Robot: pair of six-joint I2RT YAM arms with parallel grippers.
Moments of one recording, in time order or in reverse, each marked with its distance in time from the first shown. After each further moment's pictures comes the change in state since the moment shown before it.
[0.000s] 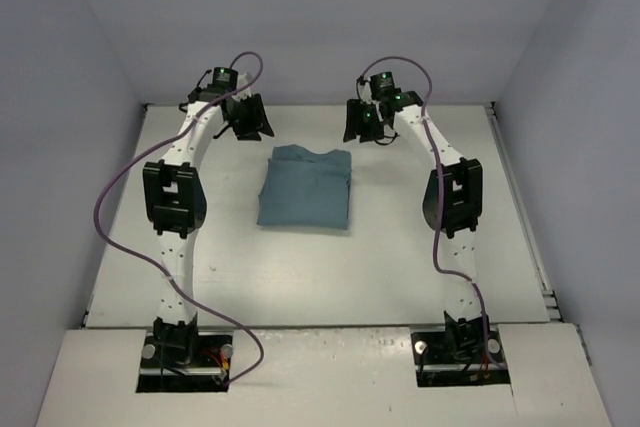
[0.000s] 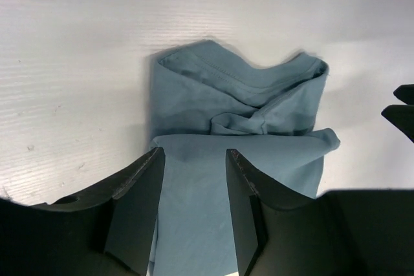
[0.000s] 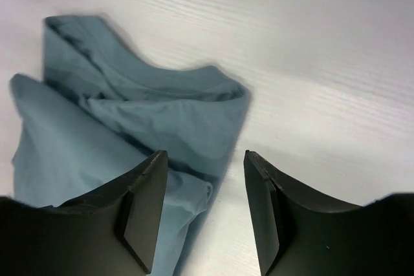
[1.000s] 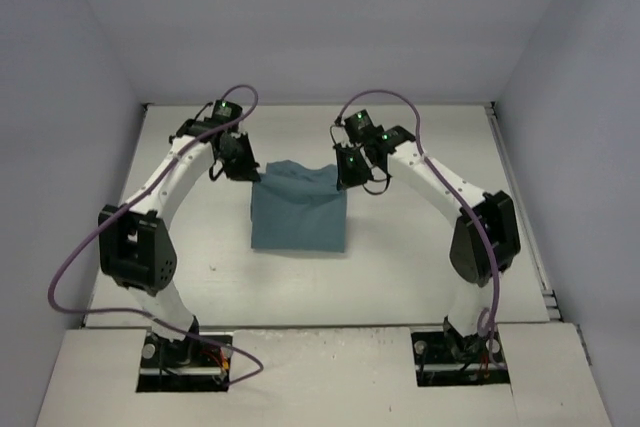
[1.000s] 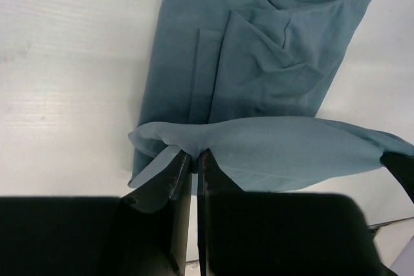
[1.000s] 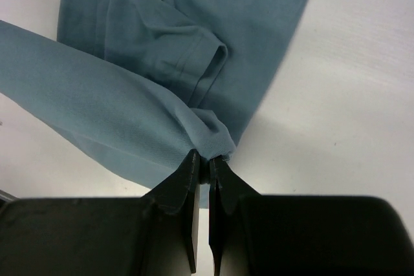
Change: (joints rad) left arm -0.120 -0.590 -0.665 -0.052 -0.254 -0.166; right arm 0.247 -0.516 -0.603 -0.010 0.136 0.113
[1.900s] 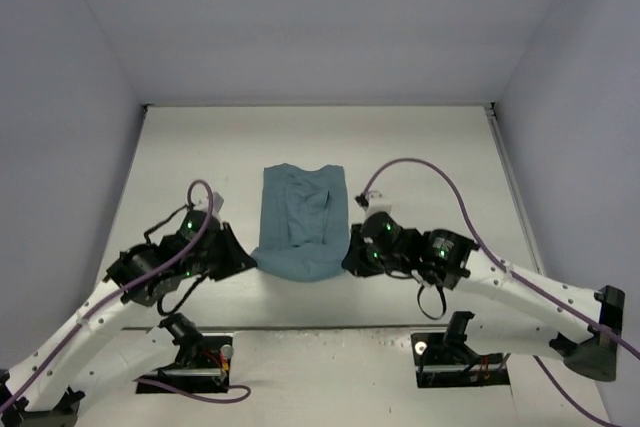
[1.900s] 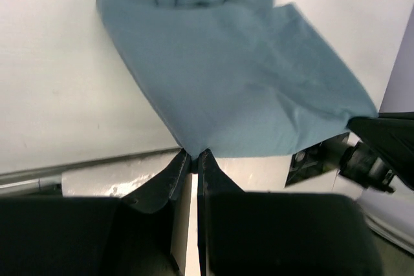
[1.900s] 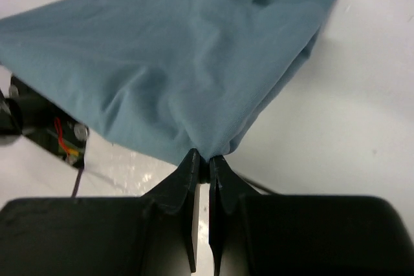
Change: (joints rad) left arm -0.438 -0.968 -0.672 -0.070 -0.135 -0.412; right arm 0.510 -0.777 -0.639 0.059 0.253 0.459
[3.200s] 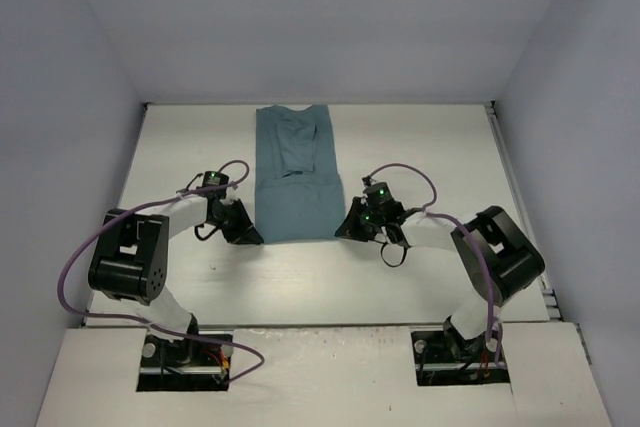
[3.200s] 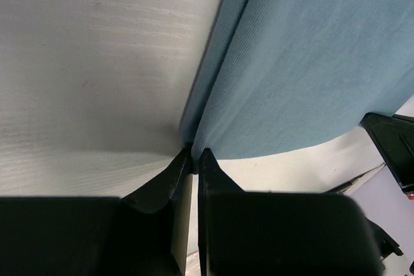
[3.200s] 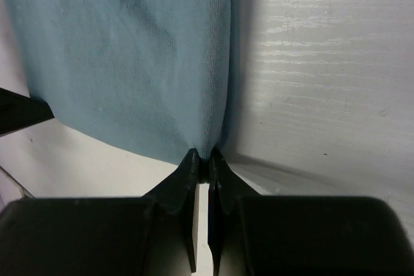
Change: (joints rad) left arm 0.530 0.897 -0.045 0.546 0.435 0.296; right arm -0.498 0.617 -0.242 0.851 -0.374 -0.021
